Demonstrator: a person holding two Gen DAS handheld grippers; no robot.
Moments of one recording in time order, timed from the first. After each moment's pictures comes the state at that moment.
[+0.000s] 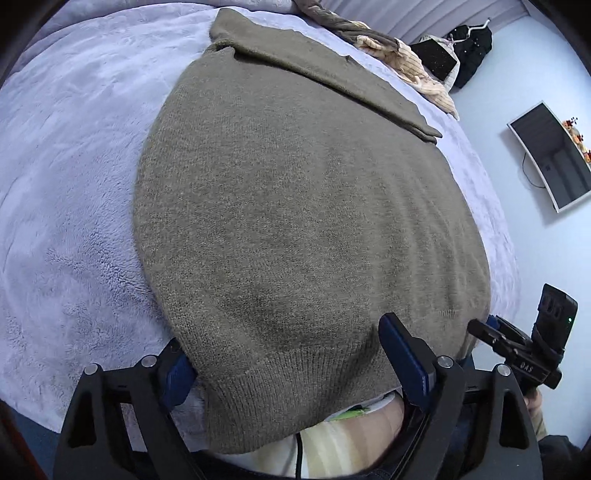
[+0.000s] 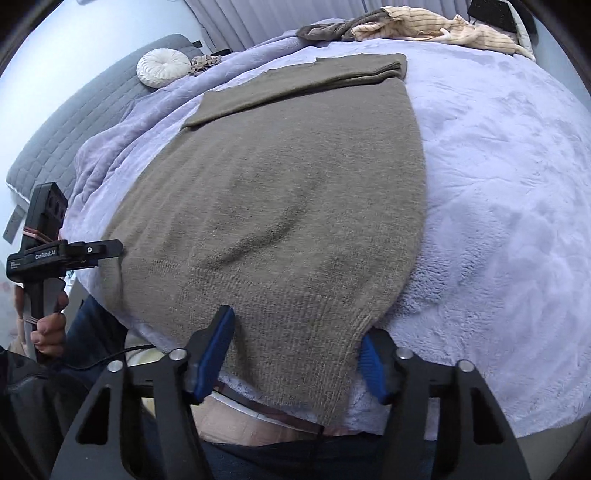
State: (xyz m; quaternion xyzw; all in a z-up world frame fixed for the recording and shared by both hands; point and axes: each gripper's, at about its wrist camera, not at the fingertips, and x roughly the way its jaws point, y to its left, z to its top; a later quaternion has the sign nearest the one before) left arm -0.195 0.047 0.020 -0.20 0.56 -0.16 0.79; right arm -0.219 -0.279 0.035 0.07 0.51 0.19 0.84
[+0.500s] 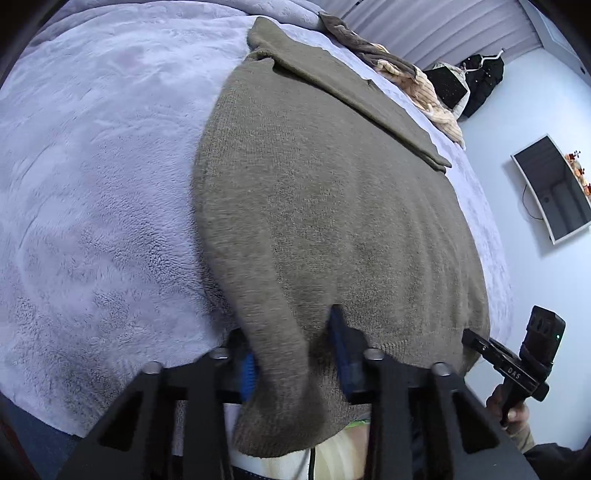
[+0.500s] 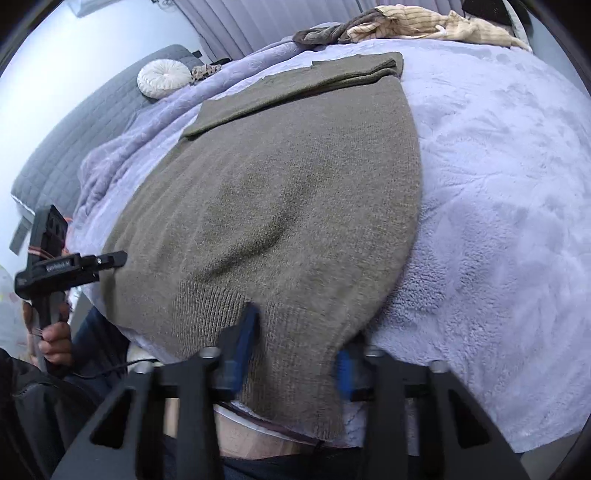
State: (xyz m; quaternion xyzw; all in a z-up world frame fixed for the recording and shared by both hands) left arm -0.196 0.075 0.015 -0.24 0.54 -0.14 0.80; right arm -0.212 -0.279 0.028 0.09 0.50 0.21 0.84
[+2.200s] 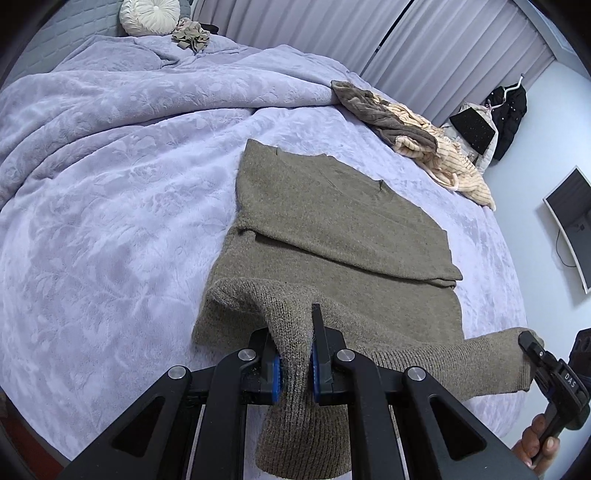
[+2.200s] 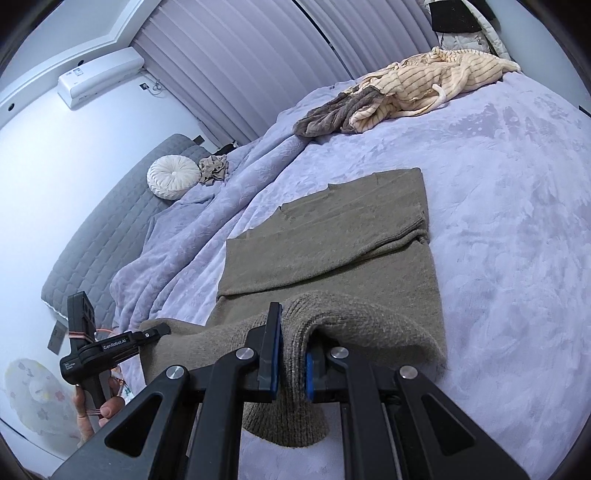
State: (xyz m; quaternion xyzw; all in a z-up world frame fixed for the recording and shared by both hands) left arm -0.074 0.077 0.139 -0.20 0.48 -0.03 0.86; right arm -0.094 -0.297 0.156 0.23 0.40 0.20 0.87
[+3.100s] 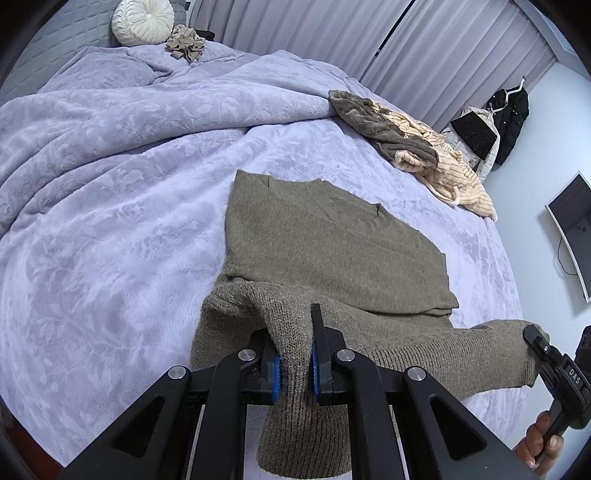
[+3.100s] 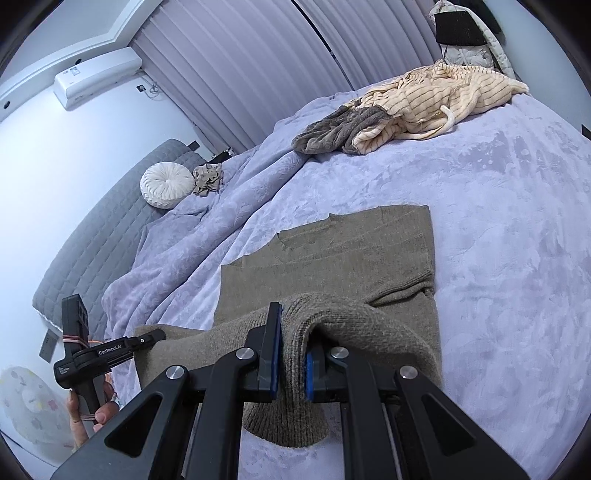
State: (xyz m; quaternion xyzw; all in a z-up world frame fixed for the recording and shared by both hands) left arm -0.030 0.081 0.168 -0.20 0.47 -0.03 0.86; right arm -0.045 -0.286 0.189 0.21 0.38 0.18 0.88
